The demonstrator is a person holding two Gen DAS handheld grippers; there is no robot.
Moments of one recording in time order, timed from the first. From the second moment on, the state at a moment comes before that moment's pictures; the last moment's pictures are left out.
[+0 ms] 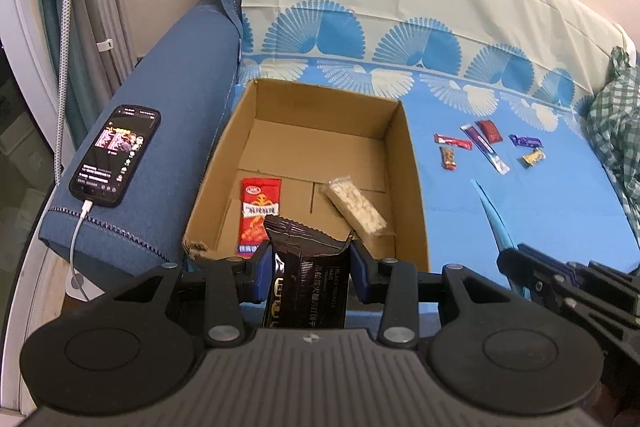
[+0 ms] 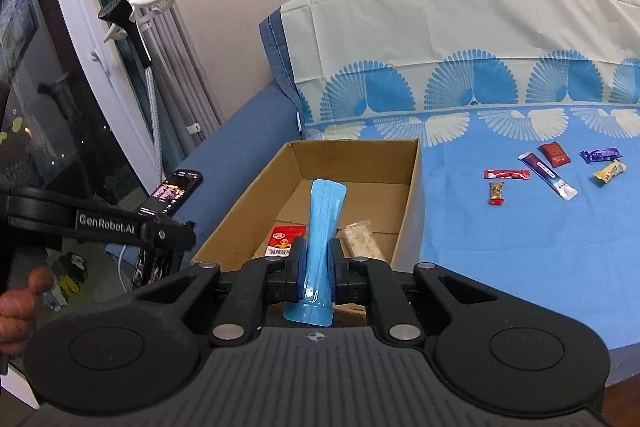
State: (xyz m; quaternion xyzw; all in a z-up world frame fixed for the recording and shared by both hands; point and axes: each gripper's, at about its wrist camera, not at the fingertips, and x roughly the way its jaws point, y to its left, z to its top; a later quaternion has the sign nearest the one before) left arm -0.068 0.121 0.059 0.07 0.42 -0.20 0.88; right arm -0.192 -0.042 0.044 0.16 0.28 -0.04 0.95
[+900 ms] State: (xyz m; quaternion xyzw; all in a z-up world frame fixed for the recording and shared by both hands) left arm 0.082 0.081 -0.008 0.09 0.47 -0.17 0.86; right arm -0.039 -0.066 -0.017 0.15 0.35 -0.04 0.92
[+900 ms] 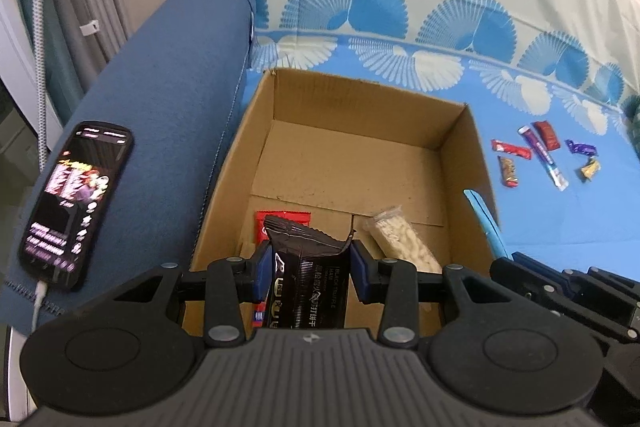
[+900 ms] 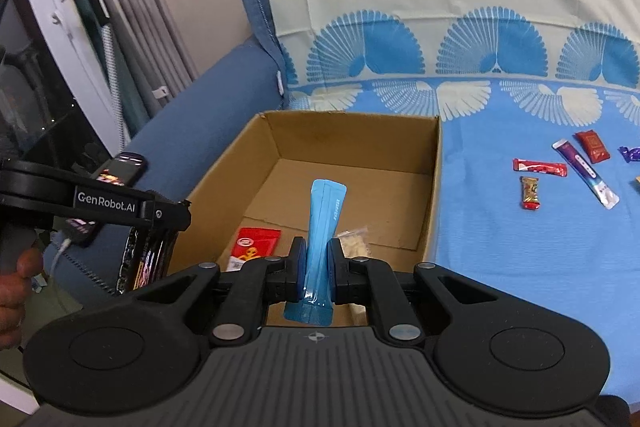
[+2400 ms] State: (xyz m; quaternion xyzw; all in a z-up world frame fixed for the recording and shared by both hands) left arm -0.070 0.132 0.028 0.13 0.42 -0.14 0.89; right arm -0.166 -0.008 0.039 0.15 0.33 -0.03 0.93
